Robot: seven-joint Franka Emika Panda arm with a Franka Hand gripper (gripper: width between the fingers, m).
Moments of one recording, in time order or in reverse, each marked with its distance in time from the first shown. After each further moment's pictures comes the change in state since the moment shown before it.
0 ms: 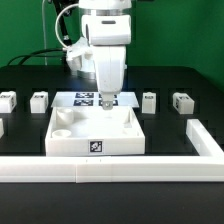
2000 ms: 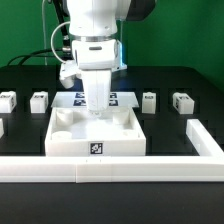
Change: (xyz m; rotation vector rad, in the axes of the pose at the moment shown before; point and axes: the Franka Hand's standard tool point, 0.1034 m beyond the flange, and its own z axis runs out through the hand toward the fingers) arm -0.011 -0.040 0.043 0.032 0.021 0.023
